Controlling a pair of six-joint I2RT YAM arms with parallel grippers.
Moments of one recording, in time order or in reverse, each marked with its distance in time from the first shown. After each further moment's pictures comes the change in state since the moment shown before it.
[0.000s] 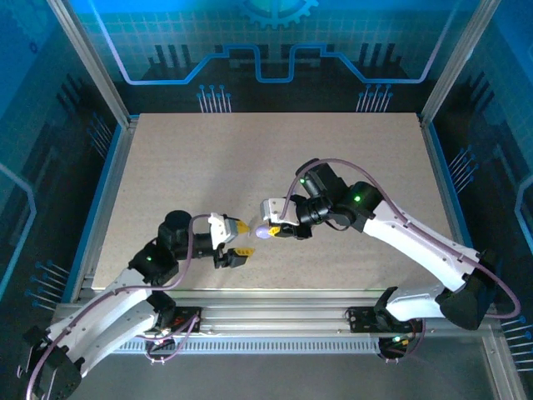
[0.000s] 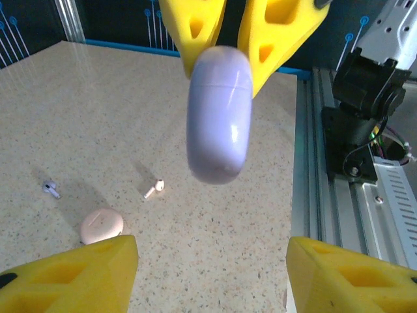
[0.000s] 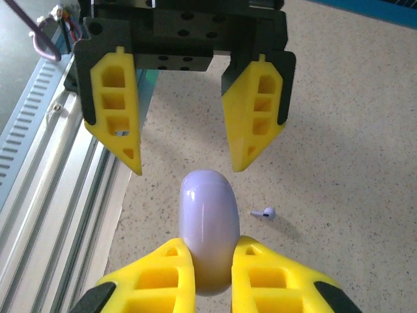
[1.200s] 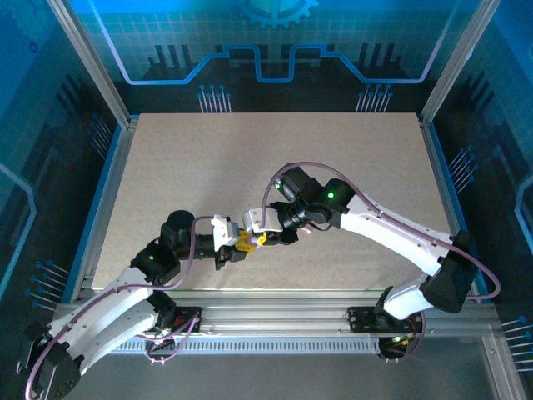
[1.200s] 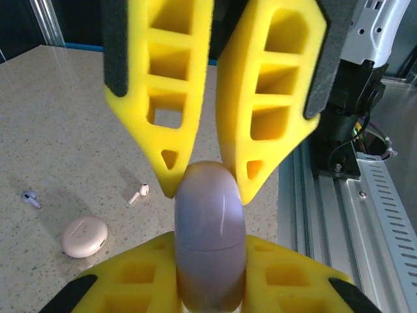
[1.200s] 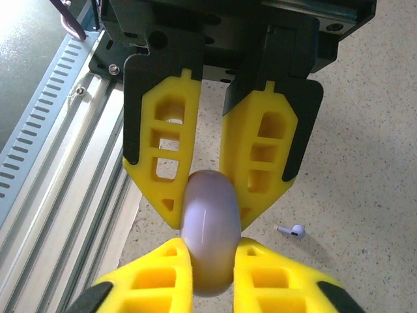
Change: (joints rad) left arm -0.016 0.015 0.002 0.019 0.040 0.006; right arm 0.086 0.151 0.093 -0.048 0.013 -0.039
